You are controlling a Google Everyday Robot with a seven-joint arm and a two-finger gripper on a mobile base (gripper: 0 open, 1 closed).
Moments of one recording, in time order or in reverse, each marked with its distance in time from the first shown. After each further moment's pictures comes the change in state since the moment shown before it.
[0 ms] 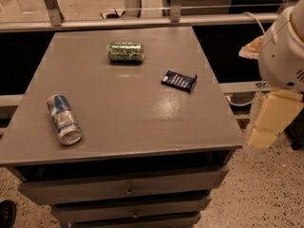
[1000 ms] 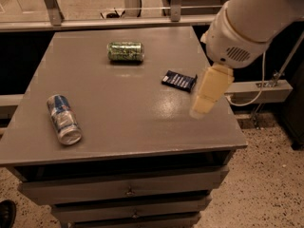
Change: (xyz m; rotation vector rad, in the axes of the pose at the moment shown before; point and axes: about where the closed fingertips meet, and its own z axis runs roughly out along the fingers) arm -0.065 -0.061 0.048 0.027 -0.120 0.036
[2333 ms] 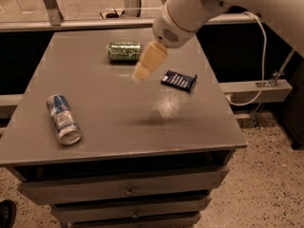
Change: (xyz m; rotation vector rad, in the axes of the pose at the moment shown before) arm -0.112 -0.077 0.079 0.027 -0.241 0.120
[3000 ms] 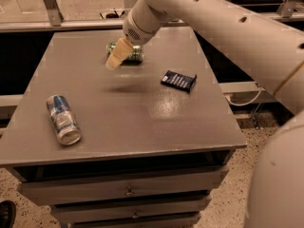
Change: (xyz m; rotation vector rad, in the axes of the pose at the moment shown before) arm -0.056 -0.062 0.118 0.034 -0.053 0.105
